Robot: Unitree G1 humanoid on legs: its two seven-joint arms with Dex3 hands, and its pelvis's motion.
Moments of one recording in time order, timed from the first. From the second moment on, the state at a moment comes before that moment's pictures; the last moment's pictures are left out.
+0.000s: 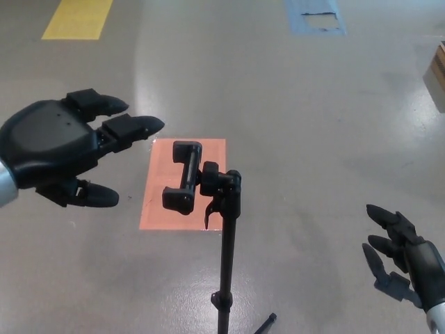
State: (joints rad) left_arm -0.67 0.91 -0.39 0.48 0.80 -0.73 0.07; right_arm -0.31 -0.29 0.00 0.91 -0.15 -0.52 0.00
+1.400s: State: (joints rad) left_arm -0.75 0.90 -0.36 0.40 0.84 -0.75 0.04; right_arm -0.31 -0.29 0.00 0.94 -0.15 -0.55 0.00
